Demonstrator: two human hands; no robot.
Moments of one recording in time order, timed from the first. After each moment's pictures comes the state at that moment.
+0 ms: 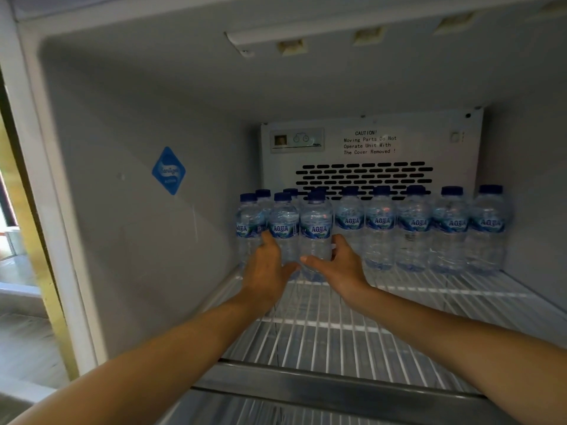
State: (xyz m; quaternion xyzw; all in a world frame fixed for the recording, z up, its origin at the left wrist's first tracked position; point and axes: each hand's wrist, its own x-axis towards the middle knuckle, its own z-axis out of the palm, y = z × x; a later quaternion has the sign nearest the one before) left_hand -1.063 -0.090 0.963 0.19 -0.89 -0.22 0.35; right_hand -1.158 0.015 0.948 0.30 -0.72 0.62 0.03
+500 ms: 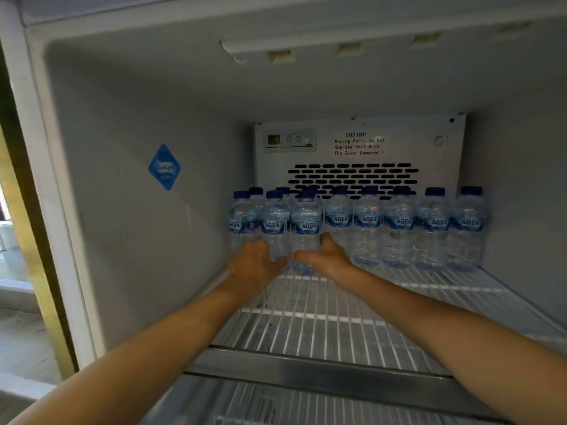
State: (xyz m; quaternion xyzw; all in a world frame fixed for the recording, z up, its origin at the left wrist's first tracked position) left_hand -1.058 -0.100 0.974 0.25 -0.93 -0.14 0.22; right_hand -1.160 0.019 0.969 0.28 -0.80 0.52 -0.07
